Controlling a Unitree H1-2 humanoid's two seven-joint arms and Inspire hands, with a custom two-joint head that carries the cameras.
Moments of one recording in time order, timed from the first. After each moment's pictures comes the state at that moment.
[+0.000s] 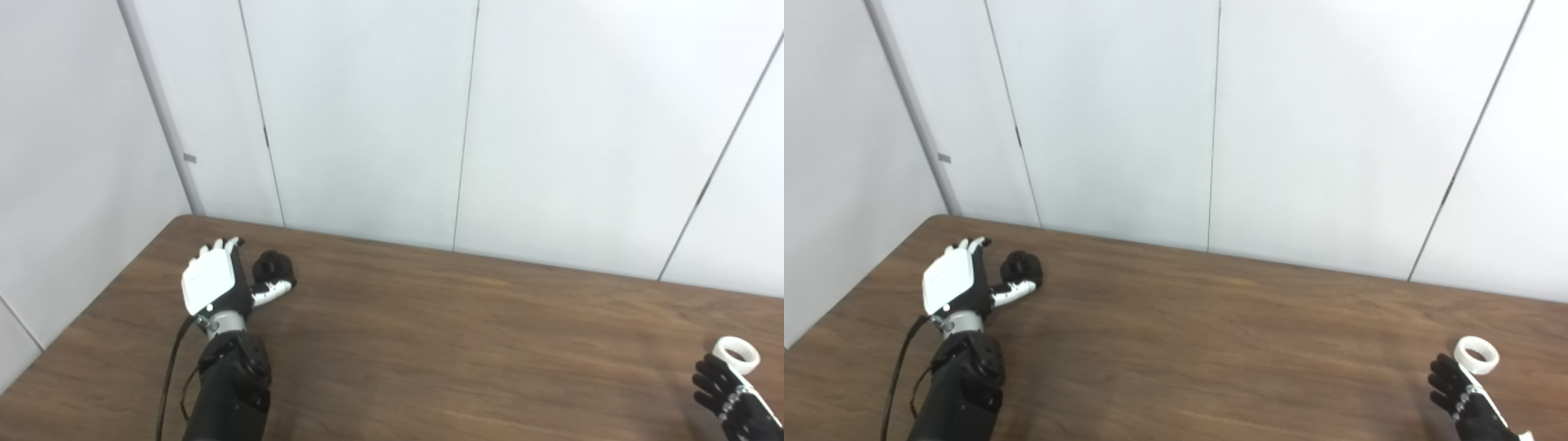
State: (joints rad) left arm -0.38 0.22 0.20 0.23 0.94 0.47 0.15; right arm 0.04 -0.22 -0.15 -0.01 0.07 -0.20 0.14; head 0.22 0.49
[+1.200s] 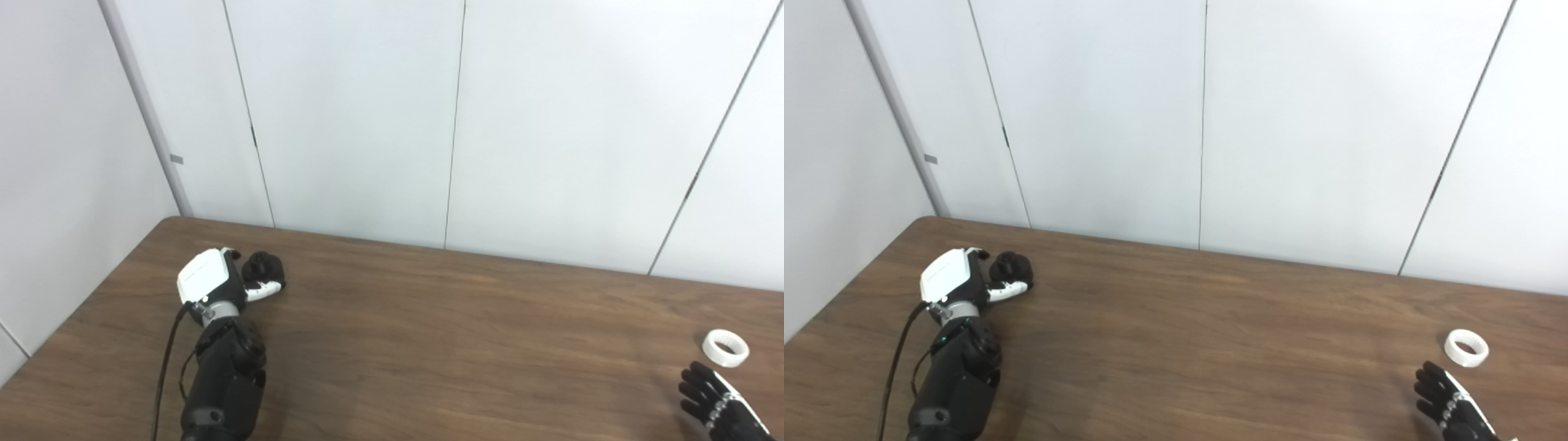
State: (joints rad) left arm -0.48 0.24 0.24 0.42 0.95 0.47 0.15; right arm 0.09 -0.20 -0.14 -0.07 0.07 -0.15 0.14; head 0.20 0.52
